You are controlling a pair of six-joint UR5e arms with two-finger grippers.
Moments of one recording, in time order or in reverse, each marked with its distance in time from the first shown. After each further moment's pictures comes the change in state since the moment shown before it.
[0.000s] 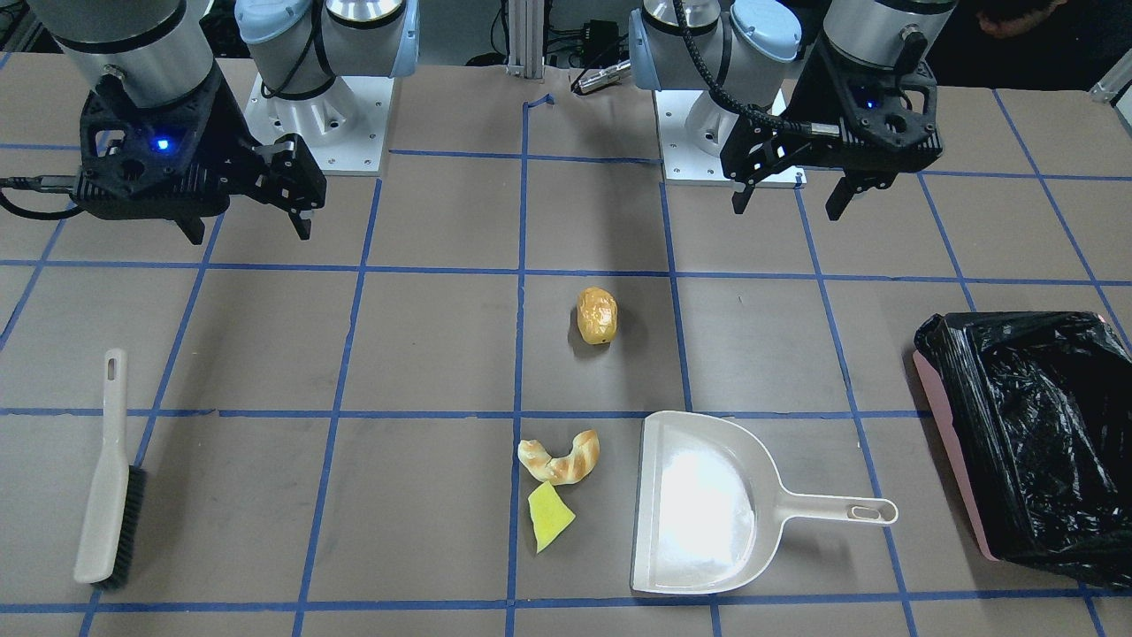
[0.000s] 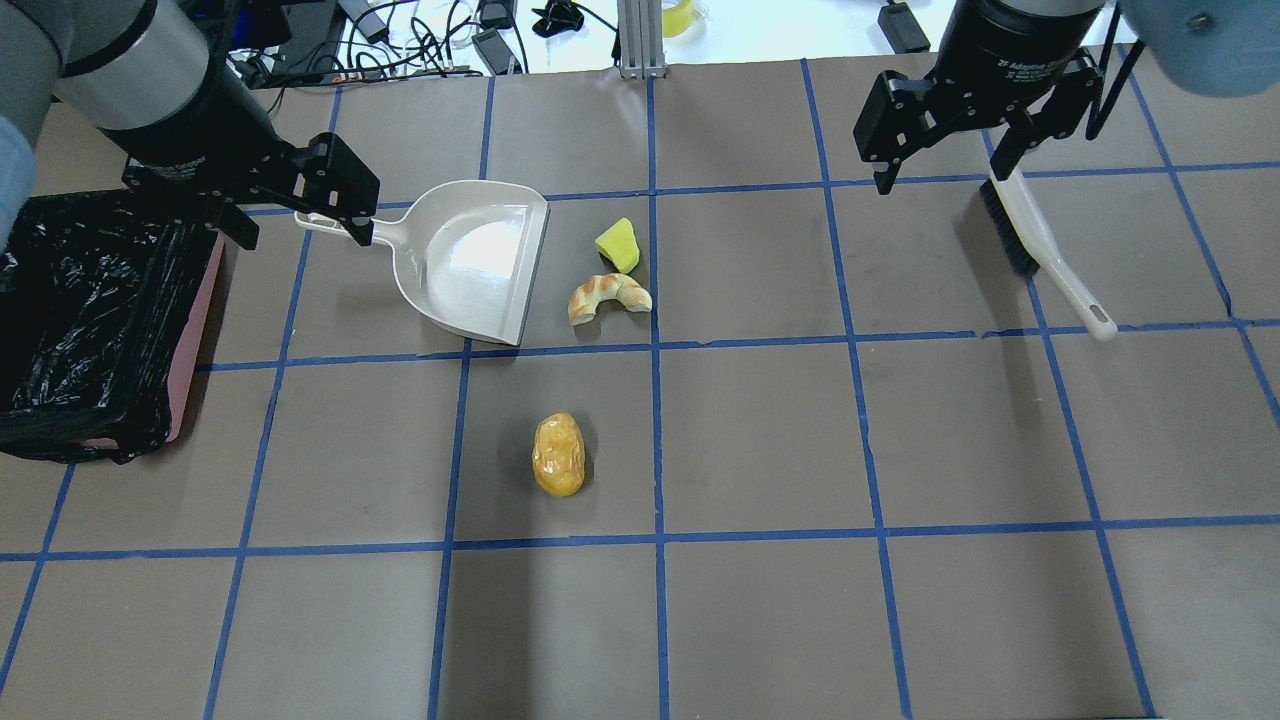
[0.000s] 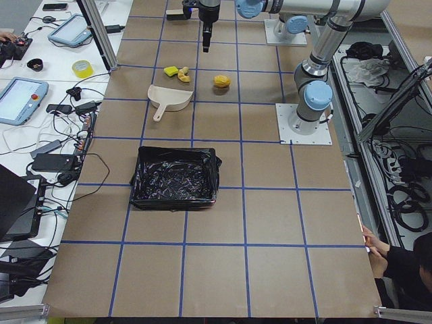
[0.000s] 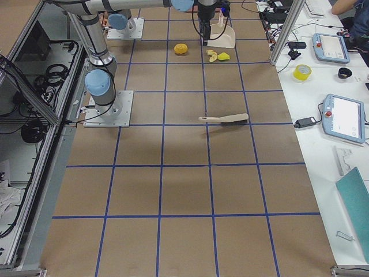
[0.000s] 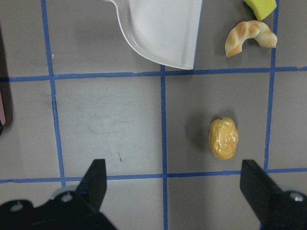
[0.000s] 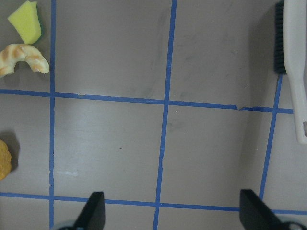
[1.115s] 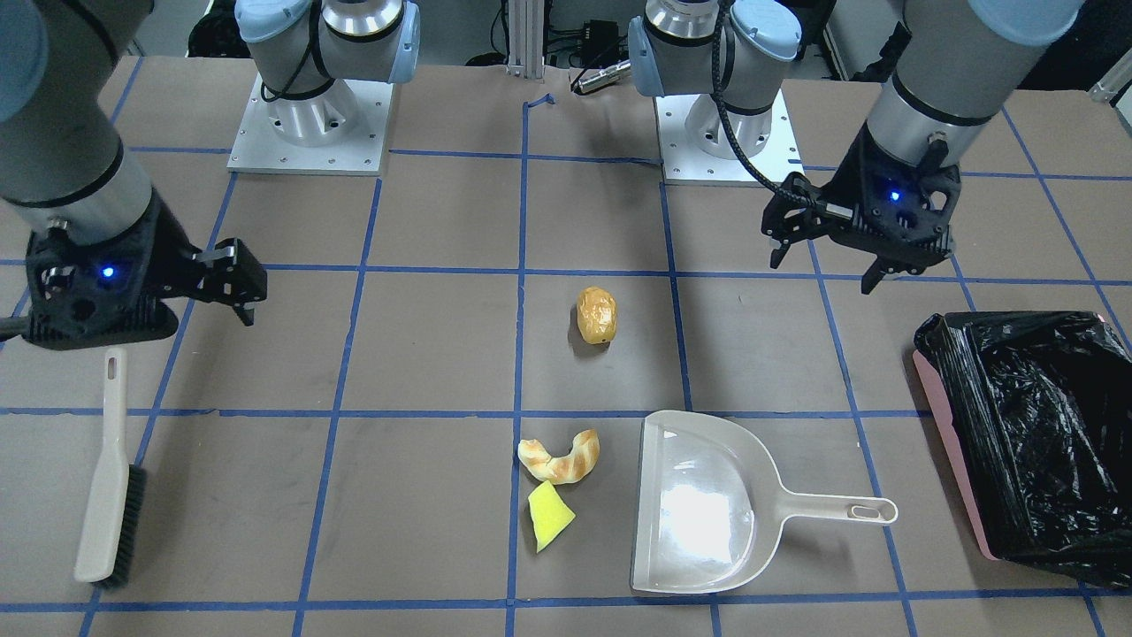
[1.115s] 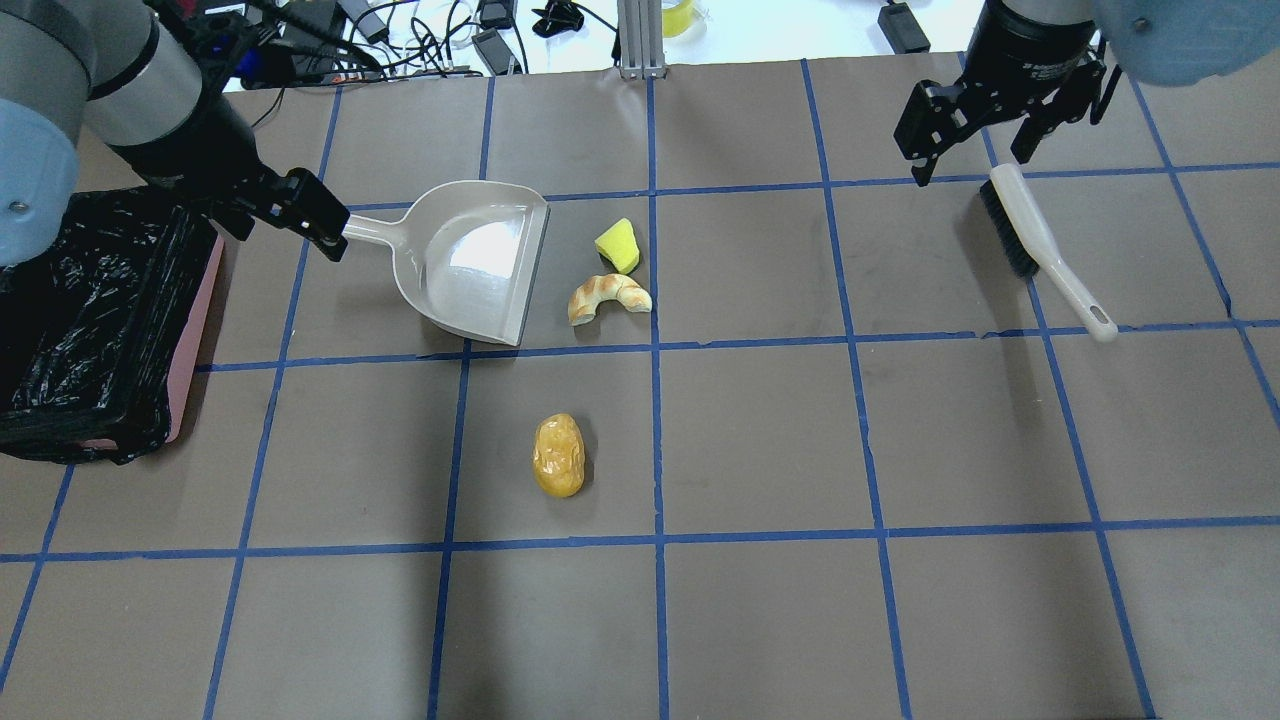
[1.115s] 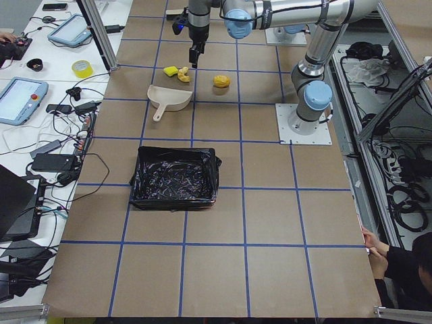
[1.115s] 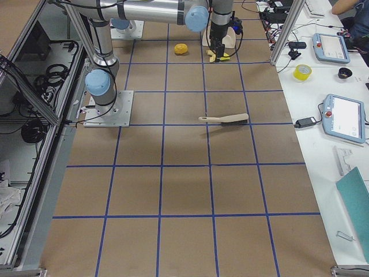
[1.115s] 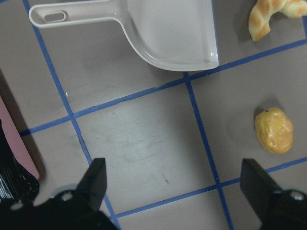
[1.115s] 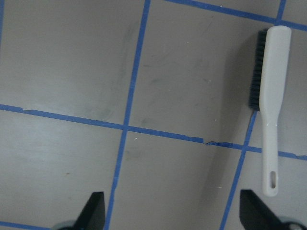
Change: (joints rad) left arm 0.120 -0.097 -0.058 0.127 -0.007 0.475; right arm -0.116 0.155 0.003 -0.133 -0.049 -0.236
